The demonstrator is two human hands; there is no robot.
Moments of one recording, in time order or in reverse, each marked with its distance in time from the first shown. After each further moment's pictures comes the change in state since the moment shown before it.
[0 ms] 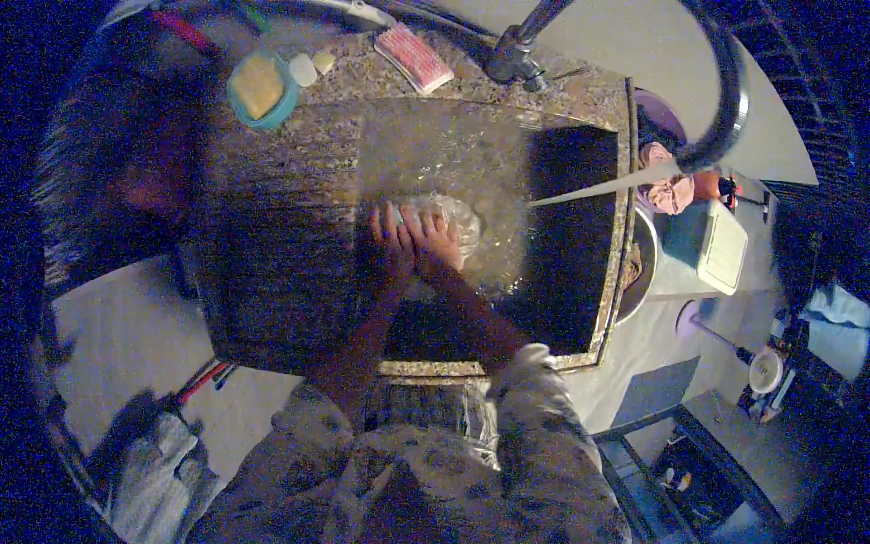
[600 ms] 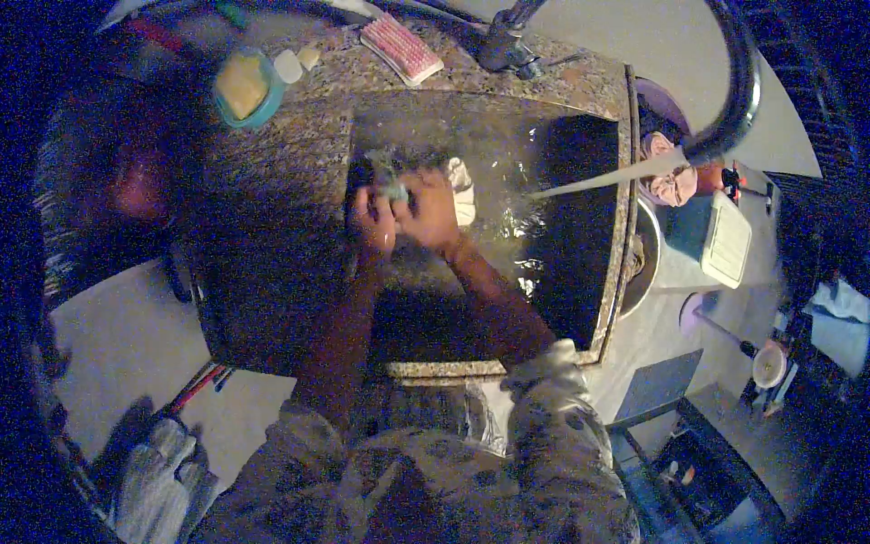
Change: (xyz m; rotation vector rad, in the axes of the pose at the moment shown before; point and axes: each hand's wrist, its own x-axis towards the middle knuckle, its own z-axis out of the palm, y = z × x) left_hand 0.046 0.001 0.002 -0.641 -0.016 -0.339; right_hand 0.055 0.014 -0.070 0.548 0.353 -0.199
